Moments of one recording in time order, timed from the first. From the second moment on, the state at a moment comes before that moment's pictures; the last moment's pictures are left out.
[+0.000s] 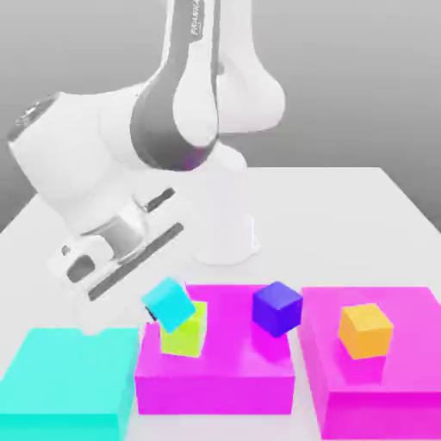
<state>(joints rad) 0.16 -0.06 -0.37 -2.57 0.42 2.26 -0.44</state>
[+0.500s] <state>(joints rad) 0.25 -0.33 0.00 -2.84 0.01 2.50 -0.11</state>
